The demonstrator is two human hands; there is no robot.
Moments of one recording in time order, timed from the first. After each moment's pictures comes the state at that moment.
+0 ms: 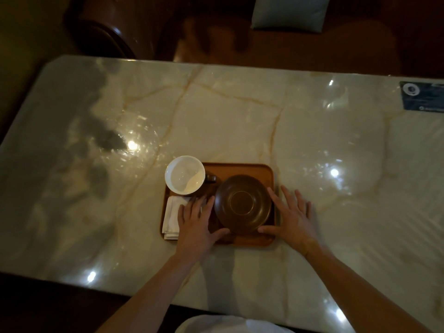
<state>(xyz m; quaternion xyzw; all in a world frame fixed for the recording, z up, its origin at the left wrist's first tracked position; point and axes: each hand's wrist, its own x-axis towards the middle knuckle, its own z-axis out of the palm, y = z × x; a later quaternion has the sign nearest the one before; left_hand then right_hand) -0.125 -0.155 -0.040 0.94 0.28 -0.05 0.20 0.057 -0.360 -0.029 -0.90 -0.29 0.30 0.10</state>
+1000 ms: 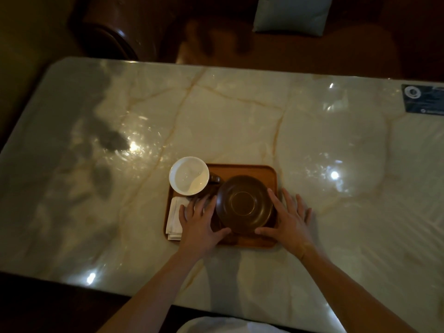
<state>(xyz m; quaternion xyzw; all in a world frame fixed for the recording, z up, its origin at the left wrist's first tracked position) -0.122 -0.148 -0.039 0.93 0.29 -0.07 0.21 0.040 -0.348 -0.032 -0.91 -0.25 0.30 0.14</state>
